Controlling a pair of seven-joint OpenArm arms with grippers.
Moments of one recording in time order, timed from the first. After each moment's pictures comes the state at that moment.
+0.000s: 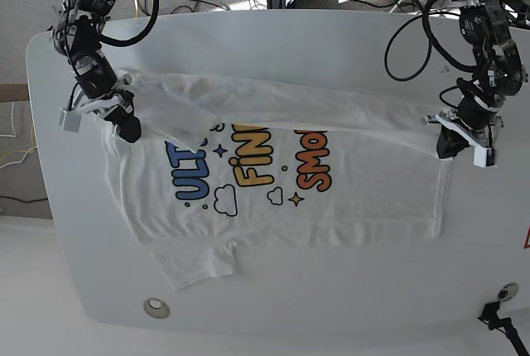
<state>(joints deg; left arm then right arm) 3.9 -16.4 -26.4 90.5 -29.4 -27.1 43.3 -10.4 8.2 32.8 91.2 61.6 21.4 -47.5</state>
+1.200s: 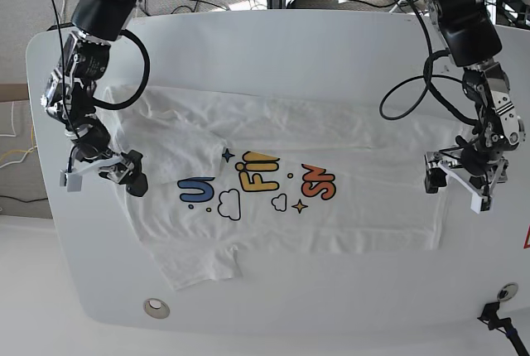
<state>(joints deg) -14.6 -17.3 -23.7 70.9 -12.3 -27.2 42.9 7.2 13.2 27.9 77.0 44.1 21.5 -47.3</state>
